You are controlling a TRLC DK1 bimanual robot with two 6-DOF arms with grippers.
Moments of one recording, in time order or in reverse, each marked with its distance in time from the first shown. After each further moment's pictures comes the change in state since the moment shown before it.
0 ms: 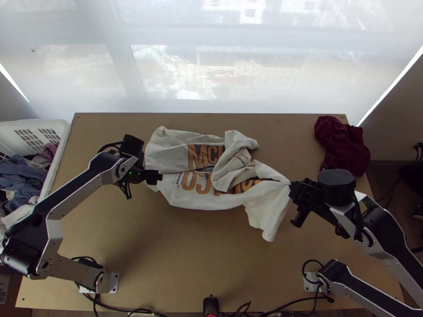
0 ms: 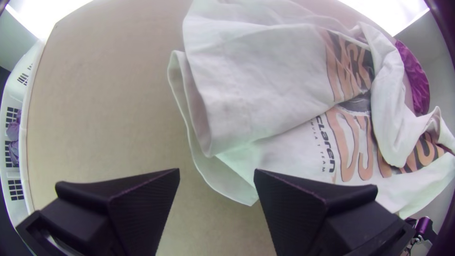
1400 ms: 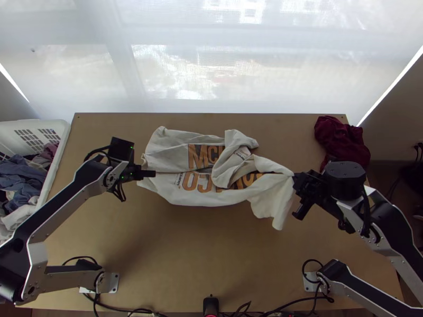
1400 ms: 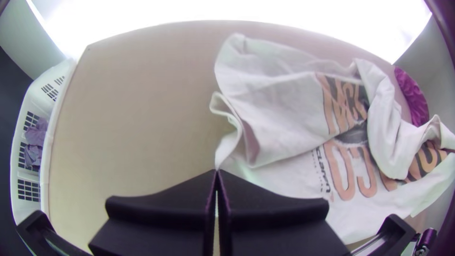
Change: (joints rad) left arm 0.005 -0.164 -0.068 0.084 -0.118 -0.014; right arm -0.027 0.030 0.093 -0.006 0.003 0.006
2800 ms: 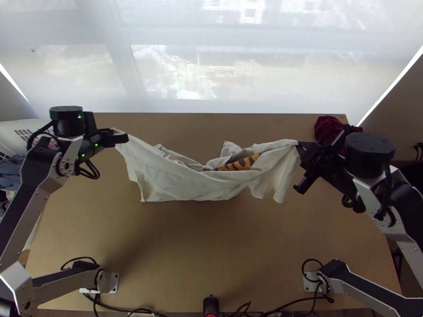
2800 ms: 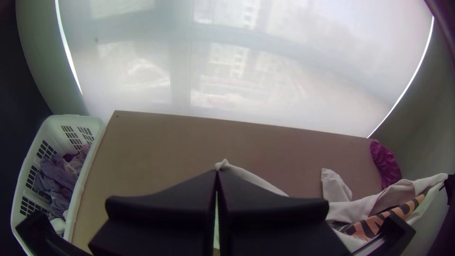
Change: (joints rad) left arm 0.150 -0.123 0.311 -0.058 0.047 0.034; right arm -0.048 0.136 0.274 0.059 -0.037 -0.034
